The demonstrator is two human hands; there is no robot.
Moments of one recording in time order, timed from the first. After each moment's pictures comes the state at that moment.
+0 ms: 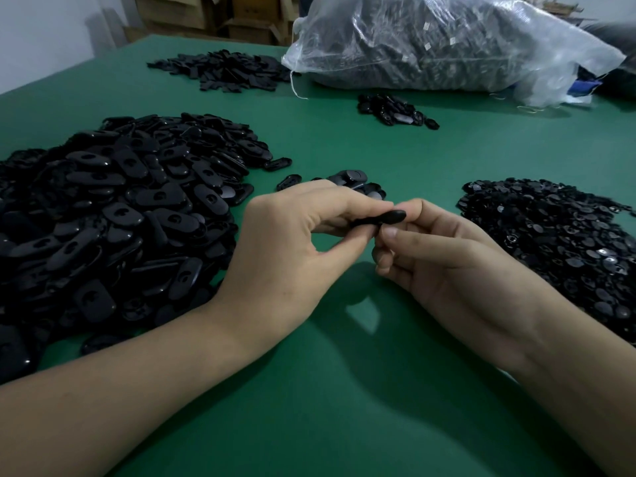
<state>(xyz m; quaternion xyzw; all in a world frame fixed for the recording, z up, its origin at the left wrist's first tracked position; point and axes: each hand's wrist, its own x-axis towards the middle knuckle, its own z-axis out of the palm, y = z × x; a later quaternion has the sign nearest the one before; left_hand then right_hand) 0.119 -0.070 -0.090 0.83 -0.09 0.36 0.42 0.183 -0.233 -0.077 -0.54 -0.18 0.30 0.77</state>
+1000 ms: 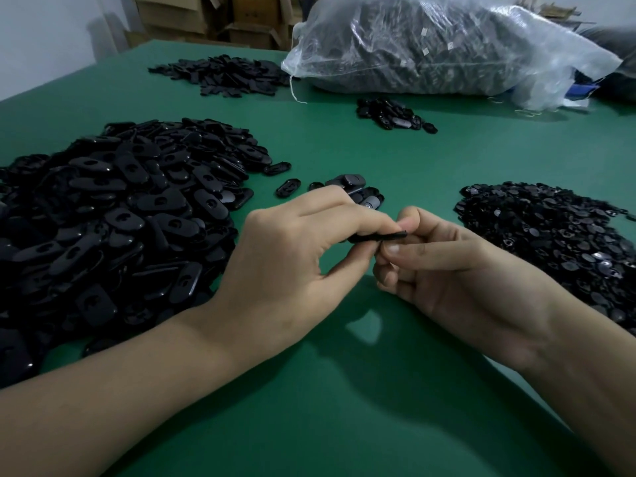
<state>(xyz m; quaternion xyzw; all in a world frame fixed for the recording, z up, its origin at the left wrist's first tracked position) 0.113 -0.066 -0.089 0.86 -0.15 0.40 0.28 0.192 -0.242 -0.075 -0.51 -0.20 0.38 0.75</state>
